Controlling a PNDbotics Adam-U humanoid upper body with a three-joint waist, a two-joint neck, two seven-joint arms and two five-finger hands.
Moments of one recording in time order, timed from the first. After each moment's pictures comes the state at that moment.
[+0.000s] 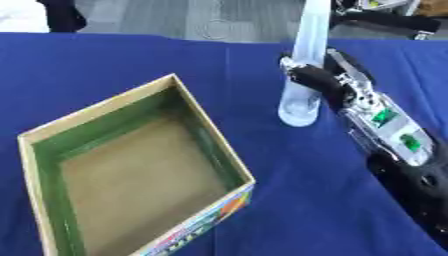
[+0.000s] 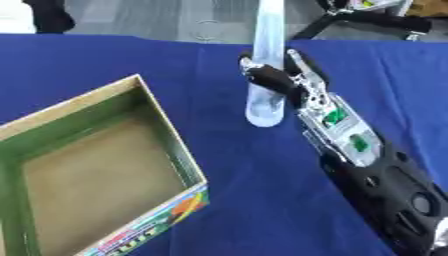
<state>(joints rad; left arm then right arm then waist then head) -0.51 0.39 0.08 -1.98 0.19 0.07 0.19 -0.97 -0.58 0.31 -1.46 -0.50 0.36 -0.38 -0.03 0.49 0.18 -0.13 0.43</state>
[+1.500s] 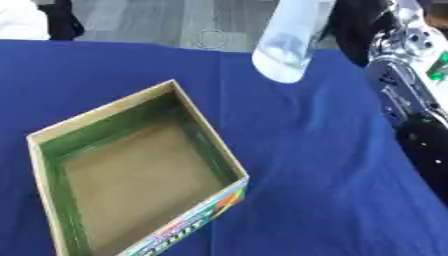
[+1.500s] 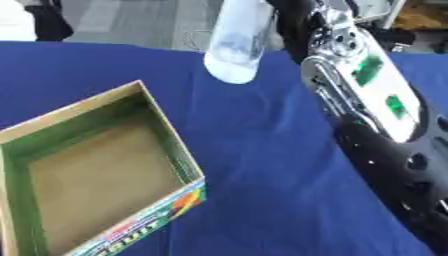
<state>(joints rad) -0.48 0.40 0.09 -1.98 0.20 0.07 0.21 -1.05 -0.59 0.29 -1.80 -0.60 0.41 -0.41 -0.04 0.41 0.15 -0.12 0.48</state>
